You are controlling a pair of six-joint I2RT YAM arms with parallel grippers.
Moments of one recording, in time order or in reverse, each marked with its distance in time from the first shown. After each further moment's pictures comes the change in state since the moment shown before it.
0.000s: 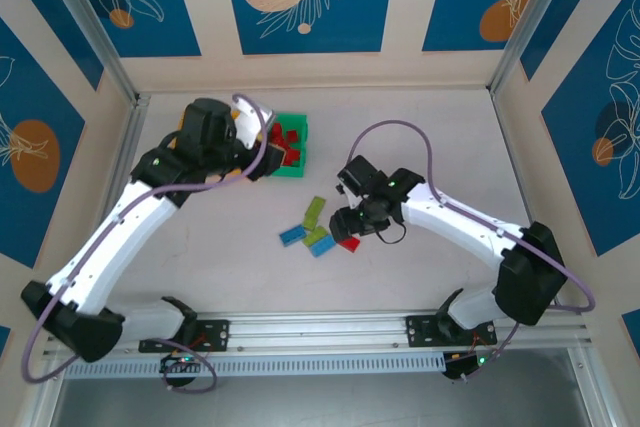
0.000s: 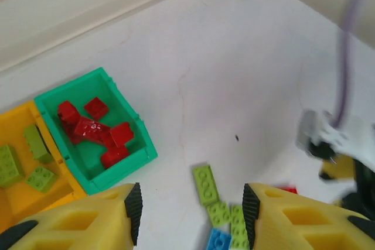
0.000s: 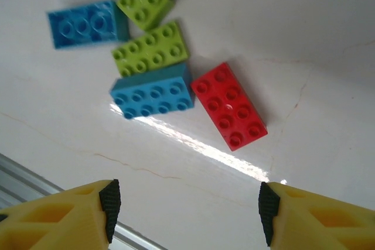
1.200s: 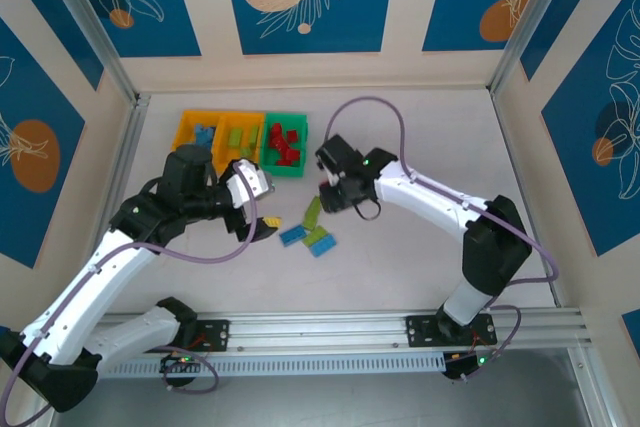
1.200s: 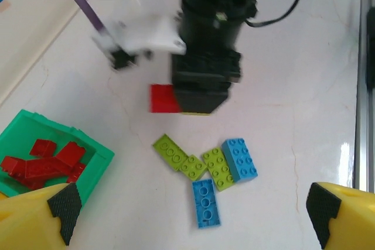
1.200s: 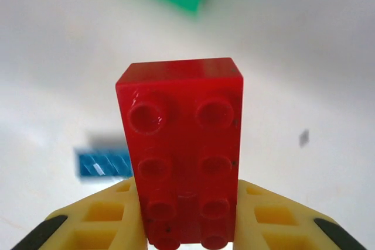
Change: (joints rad) left arm -0.012 -0.274 -0.317 0.033 0.220 0.350; right arm -0.027 0.248 0.421 0.102 0.132 -0.054
